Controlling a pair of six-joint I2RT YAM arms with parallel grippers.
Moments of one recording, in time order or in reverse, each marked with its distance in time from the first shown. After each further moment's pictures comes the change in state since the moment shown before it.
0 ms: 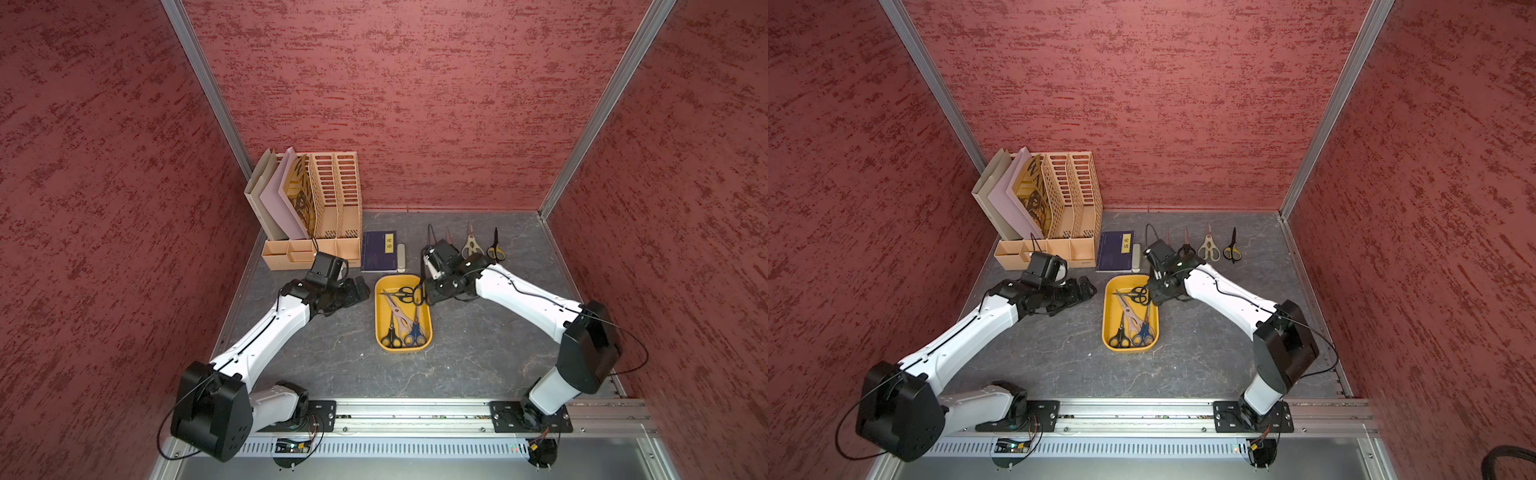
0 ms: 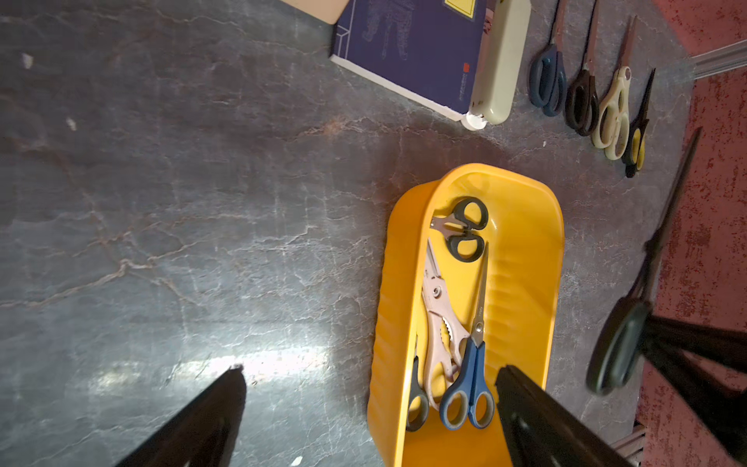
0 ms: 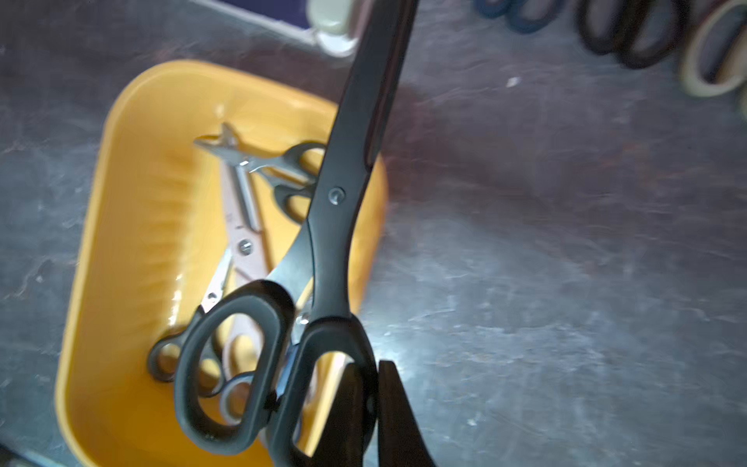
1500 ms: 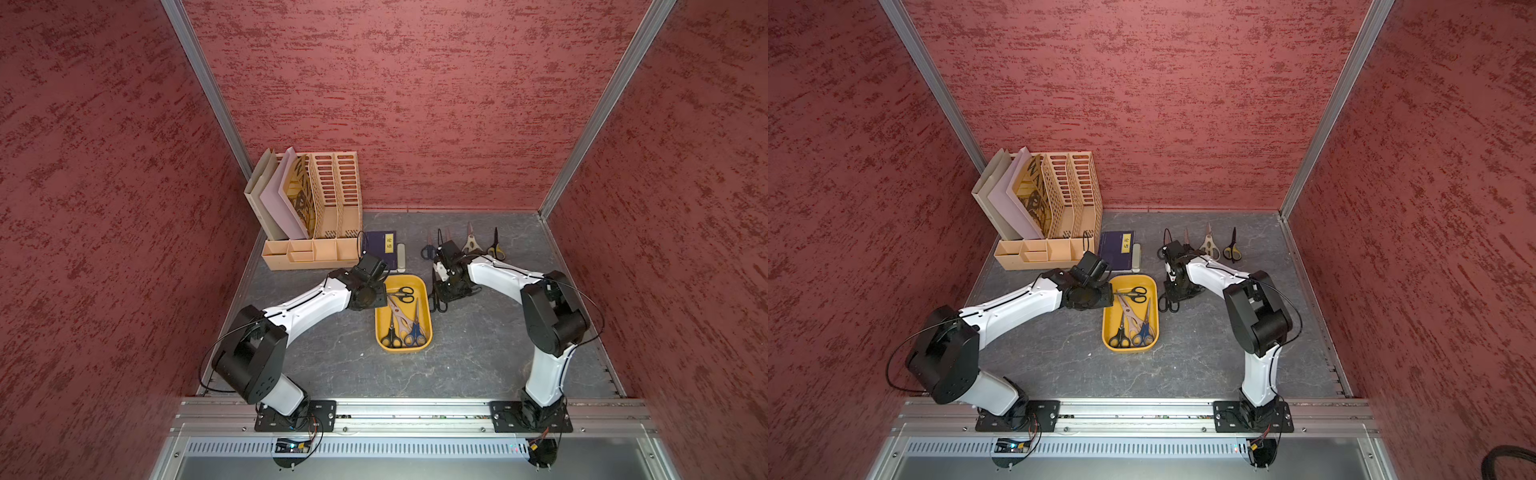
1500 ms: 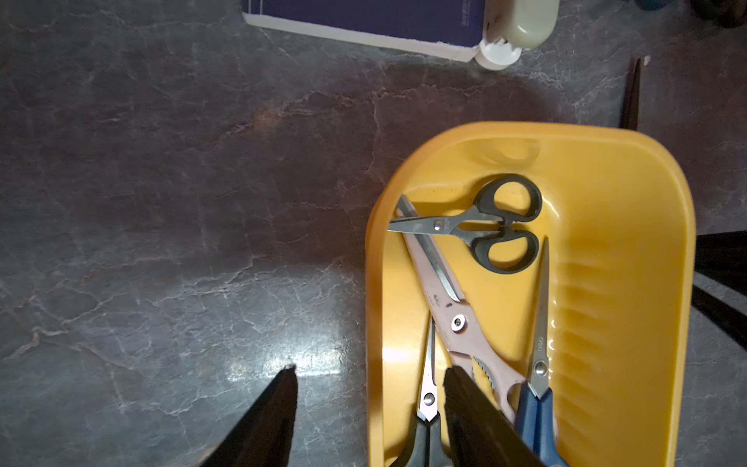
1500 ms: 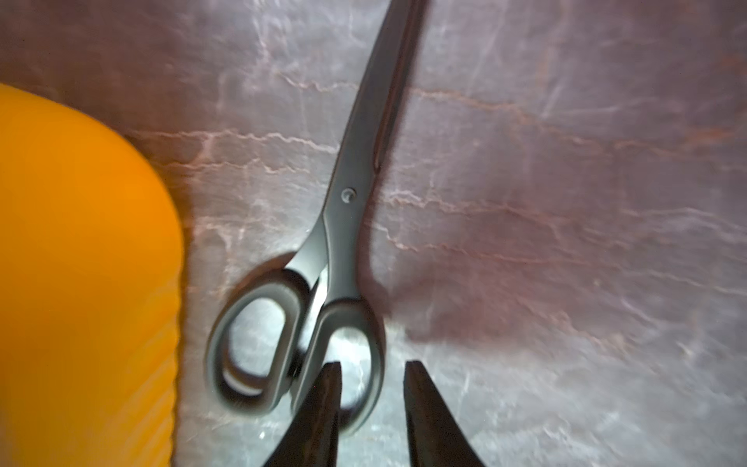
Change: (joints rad) left arm -0.253 0.297 0.142 0.000 -0.262 0.019; right arm -0.144 0.231 -0.030 0.075 -0.084 -0.119
